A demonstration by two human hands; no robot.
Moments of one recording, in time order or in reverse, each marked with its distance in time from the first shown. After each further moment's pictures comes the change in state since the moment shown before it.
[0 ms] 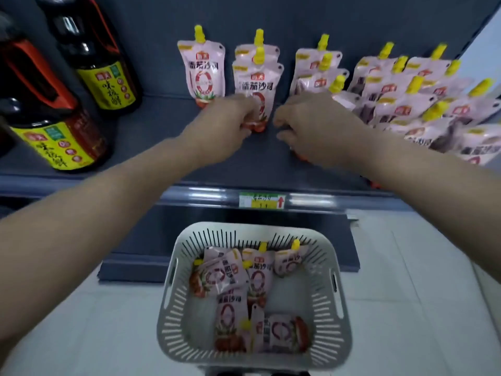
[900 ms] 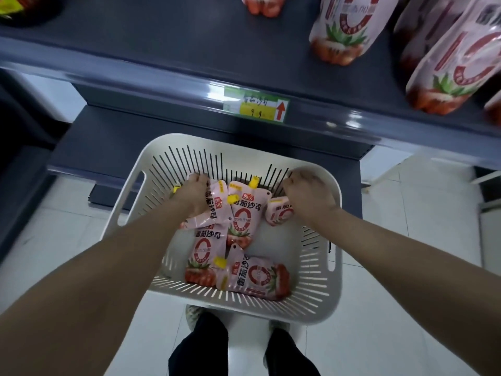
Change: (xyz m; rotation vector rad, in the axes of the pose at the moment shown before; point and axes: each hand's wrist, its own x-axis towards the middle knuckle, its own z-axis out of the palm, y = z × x) left_hand -0.178 -0.079 0.289 0.016 -0.568 -0.745; right_hand -0.133 -0.038 0.266 -0.070 -0.458 0.042
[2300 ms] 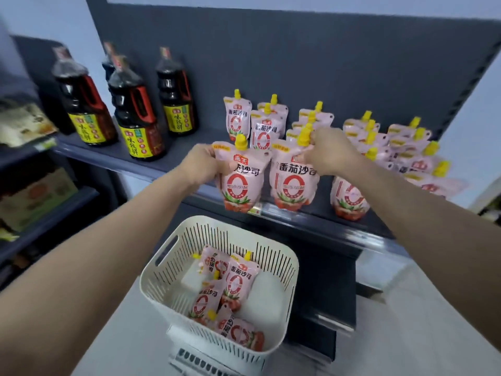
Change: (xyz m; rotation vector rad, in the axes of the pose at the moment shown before) left_hand -0.206 0.134 -0.248 -0.991 0.452 0.293; right_hand -0.091 0.128 -0.274 0.544 0.435 0.104
